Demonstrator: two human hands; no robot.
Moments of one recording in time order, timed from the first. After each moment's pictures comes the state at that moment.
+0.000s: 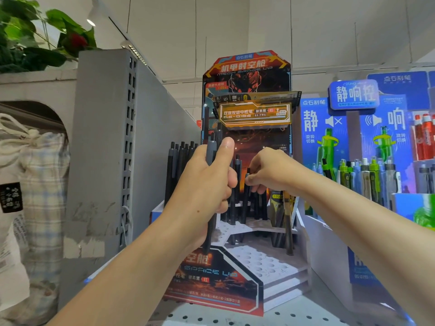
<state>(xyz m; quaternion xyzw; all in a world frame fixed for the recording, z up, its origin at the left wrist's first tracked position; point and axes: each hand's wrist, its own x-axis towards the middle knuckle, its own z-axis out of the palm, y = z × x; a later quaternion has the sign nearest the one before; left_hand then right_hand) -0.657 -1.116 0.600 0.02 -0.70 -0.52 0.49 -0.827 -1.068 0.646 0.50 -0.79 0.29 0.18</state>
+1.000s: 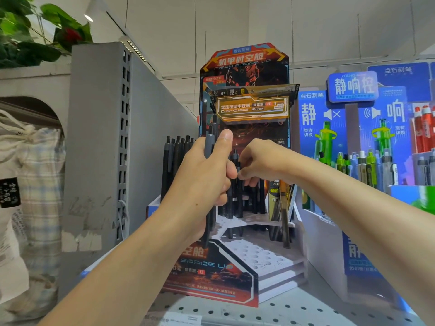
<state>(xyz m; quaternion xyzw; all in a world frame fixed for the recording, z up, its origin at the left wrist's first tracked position) -0.659 -1.111 0.600 0.02 -0.69 -0.53 0.49 -0.813 -1.065 0.656 0.55 -0.79 0.25 0.15</state>
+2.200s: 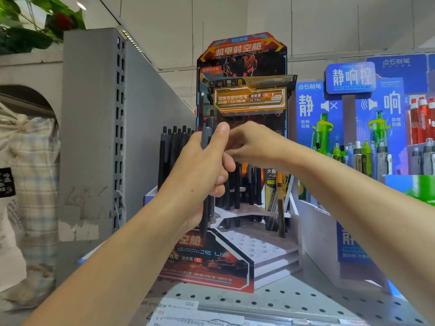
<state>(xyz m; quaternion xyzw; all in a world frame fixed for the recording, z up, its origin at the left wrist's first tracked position) -0.662 -1.118 0.598 0.00 -0.69 -0.55 0.47 -0.801 -1.061 0.655 0.63 -0.69 0.31 0.18</state>
